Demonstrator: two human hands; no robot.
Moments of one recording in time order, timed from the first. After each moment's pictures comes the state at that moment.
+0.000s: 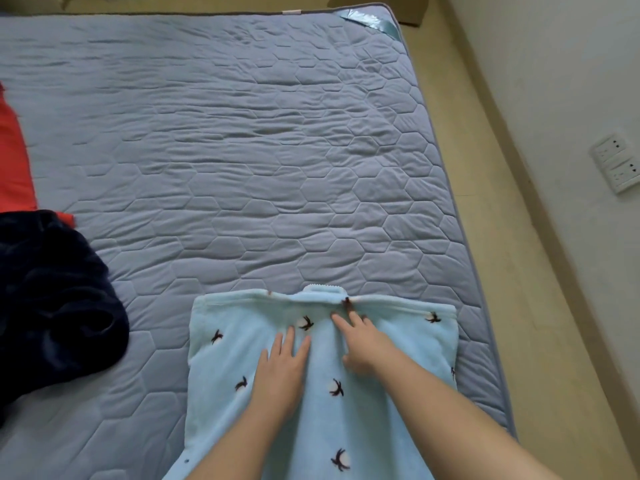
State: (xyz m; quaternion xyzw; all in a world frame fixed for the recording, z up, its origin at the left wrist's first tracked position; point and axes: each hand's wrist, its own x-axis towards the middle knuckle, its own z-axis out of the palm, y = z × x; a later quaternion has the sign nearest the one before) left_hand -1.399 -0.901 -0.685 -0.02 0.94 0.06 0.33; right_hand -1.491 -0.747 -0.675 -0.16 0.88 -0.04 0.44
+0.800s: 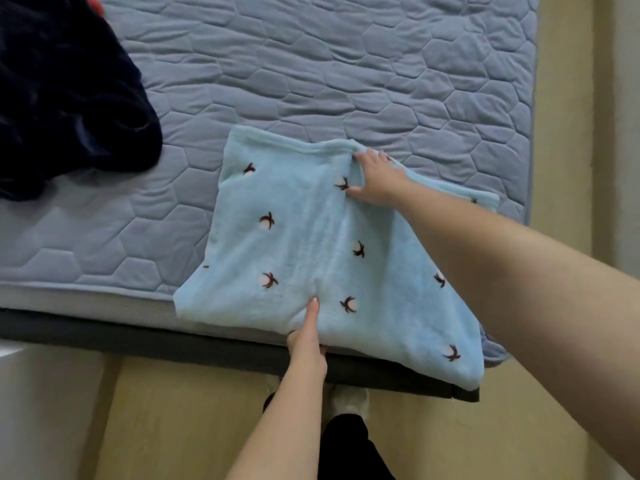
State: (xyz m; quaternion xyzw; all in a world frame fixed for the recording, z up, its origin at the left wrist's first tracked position) left_hand -1.215 -0.807 -0.713 -0.68 0.17 0.71 0.04; right_hand -1.500 -0.784 -0.701 -0.24 0.92 -0.05 0.32
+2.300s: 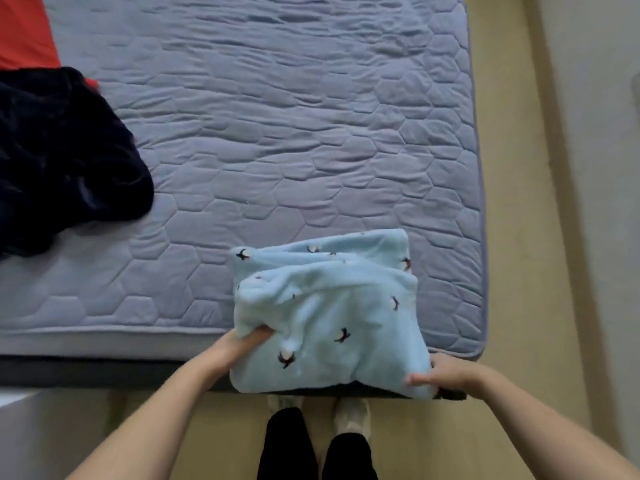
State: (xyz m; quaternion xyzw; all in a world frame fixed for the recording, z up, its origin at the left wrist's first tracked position) left_hand -1.204 -0.923 -0.635 -0.36 0.61 0.61 0.36; right_hand -1.301 -0.558 -0.650 0.08 0.70 -0.25 0.67
